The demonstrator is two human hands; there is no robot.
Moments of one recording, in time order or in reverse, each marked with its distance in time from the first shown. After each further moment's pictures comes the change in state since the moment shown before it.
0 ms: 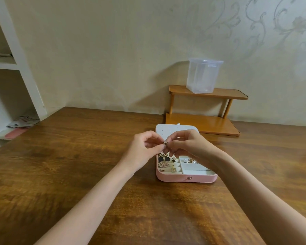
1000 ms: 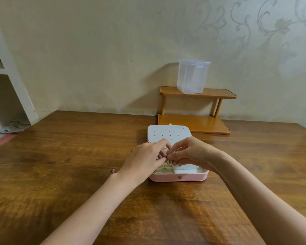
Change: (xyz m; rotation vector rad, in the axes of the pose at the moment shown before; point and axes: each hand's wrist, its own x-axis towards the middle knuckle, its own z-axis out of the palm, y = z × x) left_hand -0.005 0.003 0.028 0.604 -0.142 0.355; right_hand -0.014 0.007 -0.022 -0.101 -0.028 0.254
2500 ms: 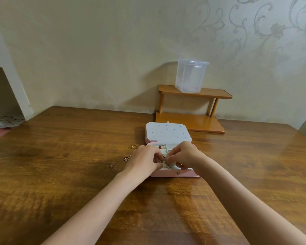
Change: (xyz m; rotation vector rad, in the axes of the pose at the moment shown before) left_hand -0.003 -0.003 0.014 -0.001 -0.114 -0.291; right_hand 0.008 0.012 0.027 -0.287 0.272 0.127
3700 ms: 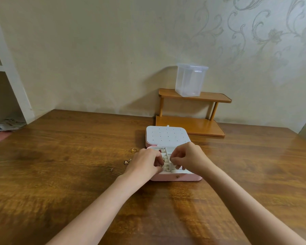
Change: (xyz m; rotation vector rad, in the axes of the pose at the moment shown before) left_hand -0.001 0.002 -0.002 0.039 -0.009 0.006; right_hand -0.008 0.009 -0.009 -0.210 0.131 -0.290
